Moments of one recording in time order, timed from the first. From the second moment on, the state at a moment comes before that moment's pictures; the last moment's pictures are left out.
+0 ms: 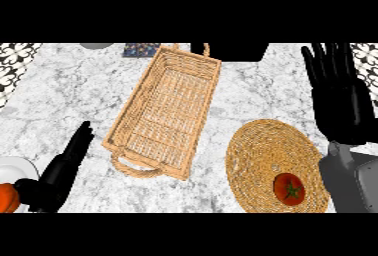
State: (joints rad) left arm 0.07 0.51 -0.32 -1.55 0.35 0.22 -0.13; right arm -0.36 -0.26 0.05 -1.68 -0.44 -0.20 -0.05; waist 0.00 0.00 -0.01
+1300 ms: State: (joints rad) left arm -0.11 0.53 -0.17 -1.51 0.34 0.37 0.05; right arm 0.59 -0.23 -0.01 -1.89 0.41 -0.78 0.01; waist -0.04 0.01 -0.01
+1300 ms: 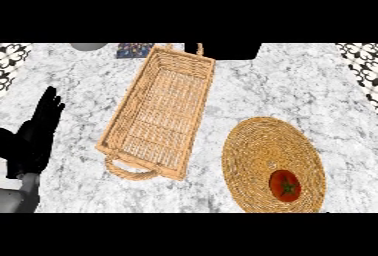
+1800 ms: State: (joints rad) left arm -0.17 0.53 -0.17 -1.49 0.33 0.35 0.08; right arm 0.92 -0.36 0.14 -2.31 0.60 -0.46 0.45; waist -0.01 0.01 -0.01
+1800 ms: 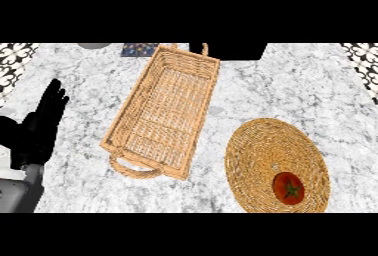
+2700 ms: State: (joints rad) left arm -0.19 0.43 -0.13 -1.42 0.25 0.30 0.08; right arm 0.66 -0.22 0.27 -2.18 0.76 -0.48 0.57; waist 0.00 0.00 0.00
